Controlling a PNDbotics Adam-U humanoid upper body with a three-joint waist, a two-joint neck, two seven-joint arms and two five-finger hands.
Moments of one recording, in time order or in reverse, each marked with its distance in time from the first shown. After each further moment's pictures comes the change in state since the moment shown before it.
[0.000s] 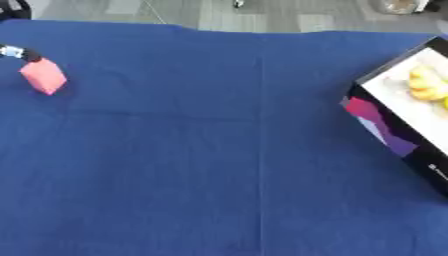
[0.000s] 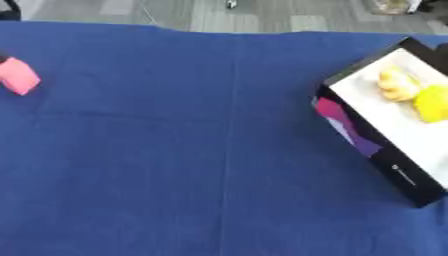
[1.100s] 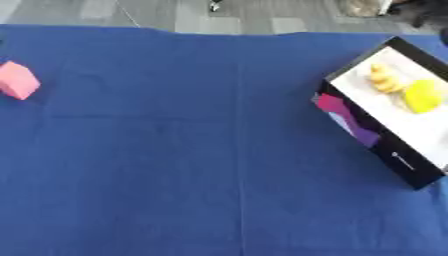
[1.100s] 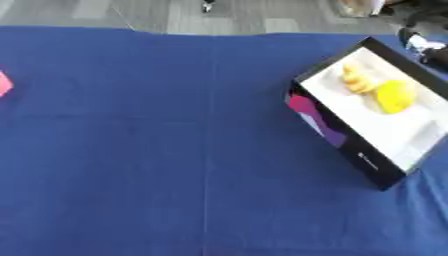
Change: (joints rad) left arm 0.280 0.112 0.061 -0.498 0.308 -0.243 0.382; right arm -0.009 0.008 -0.013 0.059 0.013 -0.009 0.010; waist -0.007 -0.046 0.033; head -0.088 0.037
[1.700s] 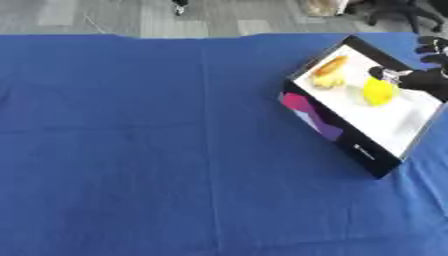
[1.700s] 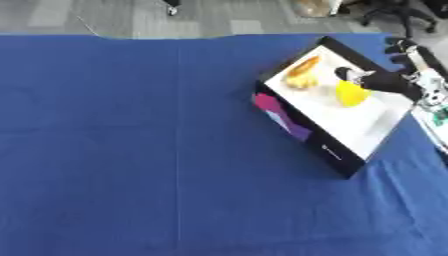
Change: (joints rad) left arm 0.244 -0.173 -0.004 -0.305 -0.151 -0.019 0.536; right arm -0.010 0.007 0.015 0.159 0.198 0.059 0.077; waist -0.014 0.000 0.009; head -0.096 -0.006
